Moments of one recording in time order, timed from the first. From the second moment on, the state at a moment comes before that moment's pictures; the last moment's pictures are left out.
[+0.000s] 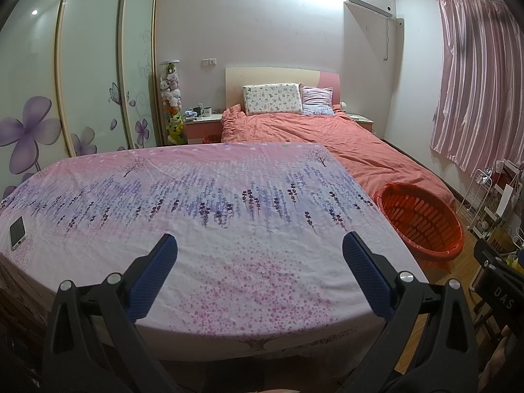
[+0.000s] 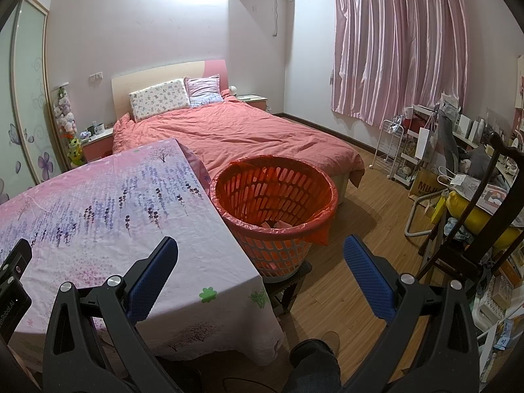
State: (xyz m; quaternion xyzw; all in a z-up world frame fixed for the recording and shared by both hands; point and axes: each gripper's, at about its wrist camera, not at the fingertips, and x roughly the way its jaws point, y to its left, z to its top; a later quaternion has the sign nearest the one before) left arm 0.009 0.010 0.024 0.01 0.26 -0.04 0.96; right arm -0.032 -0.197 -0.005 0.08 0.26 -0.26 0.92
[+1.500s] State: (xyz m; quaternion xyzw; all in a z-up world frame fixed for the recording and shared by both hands) left arm 0.010 0.014 0.018 0.01 0.26 -0.04 0.96; right arm -0.031 -0.198 -0.005 0.08 0.27 -0.26 0.92
